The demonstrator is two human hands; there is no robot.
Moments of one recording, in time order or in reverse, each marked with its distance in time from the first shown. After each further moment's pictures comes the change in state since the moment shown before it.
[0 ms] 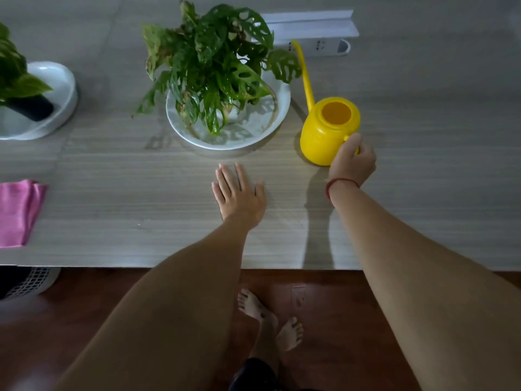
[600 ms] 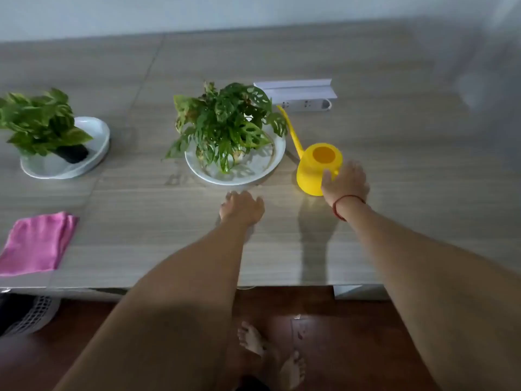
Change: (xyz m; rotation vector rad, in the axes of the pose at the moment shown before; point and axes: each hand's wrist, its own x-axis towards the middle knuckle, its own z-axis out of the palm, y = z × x) left_hand -0.006 0.017 -0.104 -0.021 -0.214 0.038; right_hand 0.008 -0.036 -0.039 -0.789 -0.390 -0.302
